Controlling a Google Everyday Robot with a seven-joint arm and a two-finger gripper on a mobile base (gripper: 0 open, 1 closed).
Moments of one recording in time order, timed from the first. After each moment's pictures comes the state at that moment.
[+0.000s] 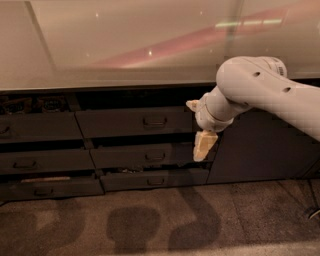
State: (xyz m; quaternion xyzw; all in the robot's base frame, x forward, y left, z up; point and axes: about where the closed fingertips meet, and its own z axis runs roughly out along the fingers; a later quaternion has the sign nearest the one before) arm 0.574 -0.116 0.762 -0.72 0.65 -0.03 0.23
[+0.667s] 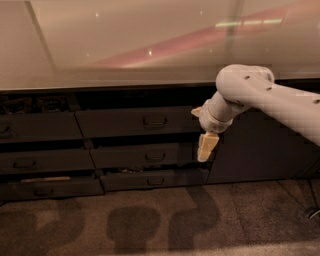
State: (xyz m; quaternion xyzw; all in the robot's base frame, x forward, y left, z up) arm 0.611 -0.141 0.700 -0.71 0.68 0.01 0.19
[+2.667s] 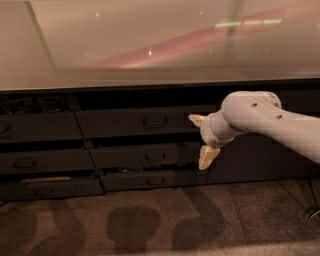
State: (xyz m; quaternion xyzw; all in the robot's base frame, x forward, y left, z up) arm 0.600 -0.140 0.681 -0.75 0.61 -0.05 0.26
